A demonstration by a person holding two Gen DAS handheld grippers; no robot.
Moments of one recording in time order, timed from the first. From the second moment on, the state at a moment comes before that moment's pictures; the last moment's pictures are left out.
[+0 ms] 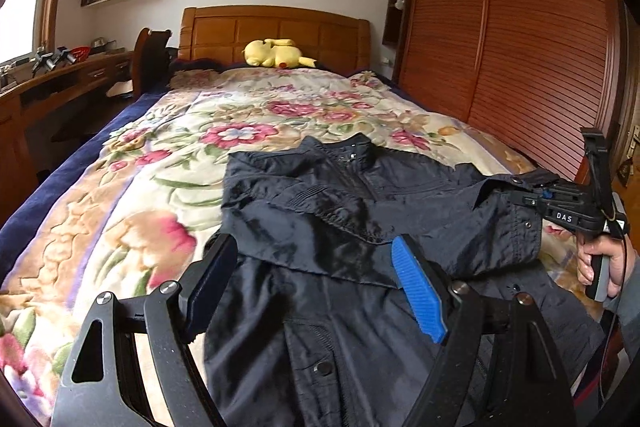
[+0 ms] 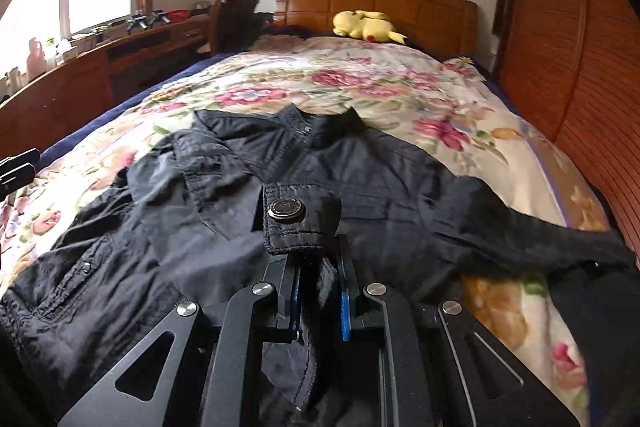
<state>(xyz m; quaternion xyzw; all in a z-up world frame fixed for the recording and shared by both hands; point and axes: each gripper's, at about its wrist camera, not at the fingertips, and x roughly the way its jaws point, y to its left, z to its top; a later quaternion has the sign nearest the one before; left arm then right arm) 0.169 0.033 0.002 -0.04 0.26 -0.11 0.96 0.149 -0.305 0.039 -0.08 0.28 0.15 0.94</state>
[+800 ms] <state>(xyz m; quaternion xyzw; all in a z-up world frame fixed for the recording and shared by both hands) 0.163 -0.001 0.000 0.00 0.25 -0.12 0.96 0.093 -0.330 0.039 -0.08 0.29 0.13 0.94</state>
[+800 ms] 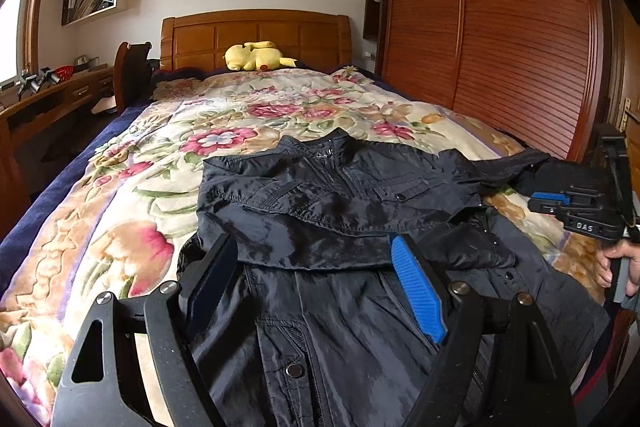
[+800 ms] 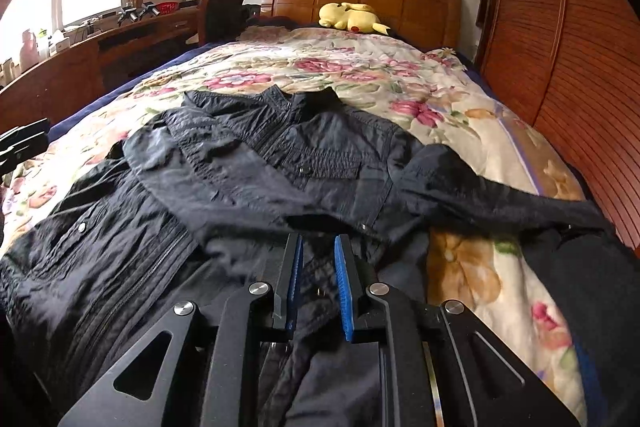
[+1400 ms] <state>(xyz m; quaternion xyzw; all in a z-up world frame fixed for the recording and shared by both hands) 0.162 -0.031 -0.009 0.02 0.26 -0.14 0.95 0.079 -0.401 0.077 -0.07 0.27 0.05 0.96</state>
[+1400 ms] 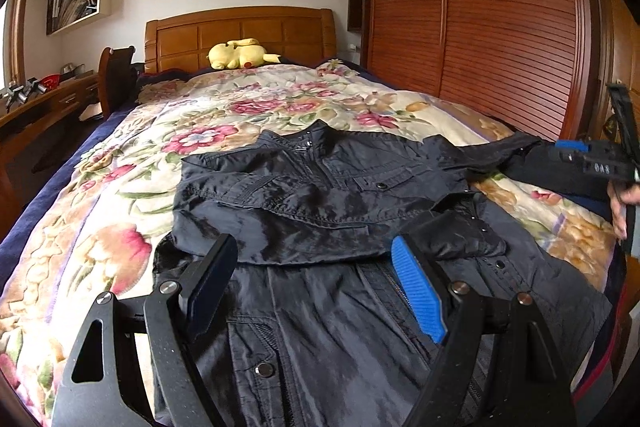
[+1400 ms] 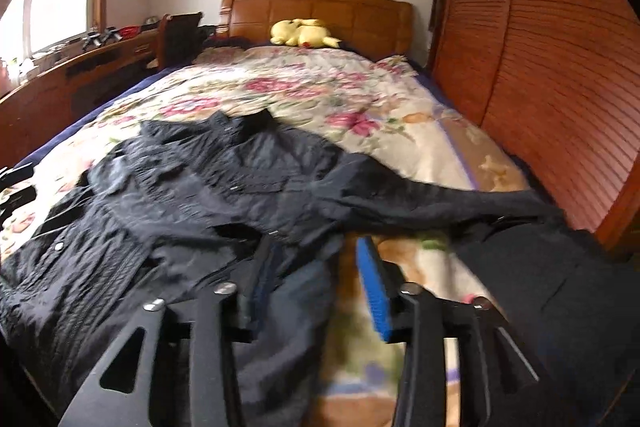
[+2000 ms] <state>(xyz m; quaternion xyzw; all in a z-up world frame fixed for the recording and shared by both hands) 0.169 -0.055 -0.022 0.04 0.28 -0.17 0.94 0.198 -0.508 0.100 0.01 0.31 -0.07 0.95</state>
